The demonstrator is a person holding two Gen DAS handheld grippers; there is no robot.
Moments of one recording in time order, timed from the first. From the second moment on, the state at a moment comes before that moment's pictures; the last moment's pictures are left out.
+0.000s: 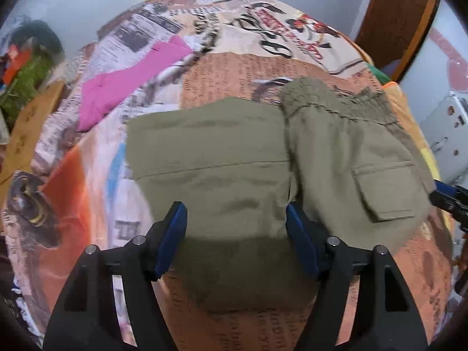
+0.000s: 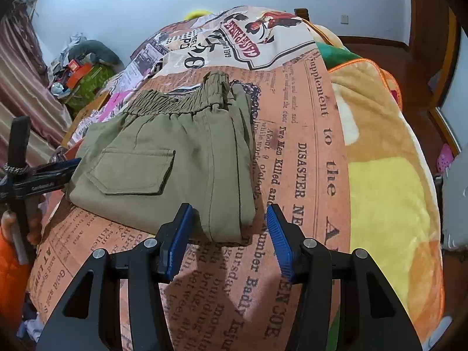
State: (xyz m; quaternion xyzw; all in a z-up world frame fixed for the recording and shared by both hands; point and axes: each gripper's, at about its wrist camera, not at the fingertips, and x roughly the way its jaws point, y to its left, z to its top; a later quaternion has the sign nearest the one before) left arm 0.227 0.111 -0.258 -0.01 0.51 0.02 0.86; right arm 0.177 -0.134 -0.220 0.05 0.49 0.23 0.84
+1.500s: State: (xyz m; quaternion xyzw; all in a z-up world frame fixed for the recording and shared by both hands) left arm 0.138 0.191 -0.230 -0.08 0.49 0.09 0.86; right arm 0.179 -0.127 -0.206 0.04 0.48 0.24 0.84
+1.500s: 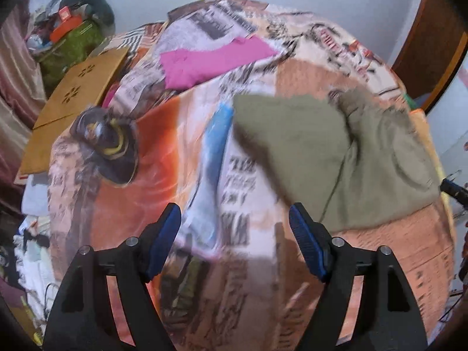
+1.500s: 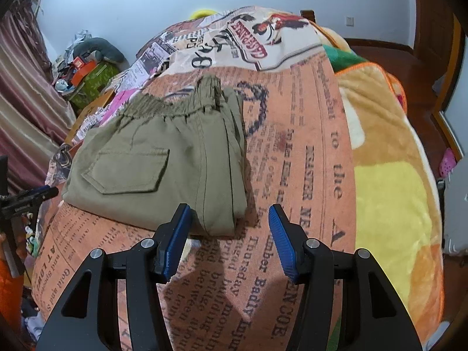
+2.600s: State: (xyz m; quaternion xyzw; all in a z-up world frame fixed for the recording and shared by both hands) left arm 0.244 0.182 -0.275 -0.15 0.51 0.02 0.85; right arm 0.265 -0.081 -0.237 0.03 0.51 0.30 0.81
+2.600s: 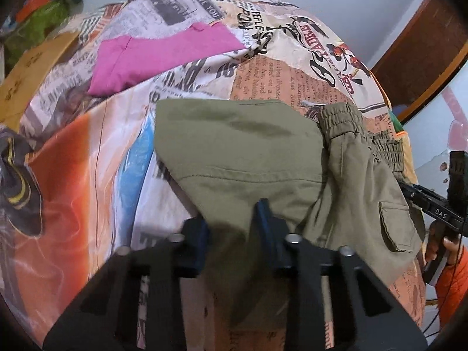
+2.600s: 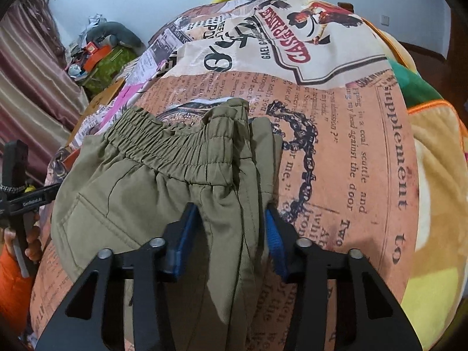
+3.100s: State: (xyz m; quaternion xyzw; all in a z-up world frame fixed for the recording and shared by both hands) left arm 0.241 0.160 -0.226 -0.06 0.48 0.04 0.88; right arm 0.249 -0.064 -0.183 -0.03 0.43 0.30 0.85
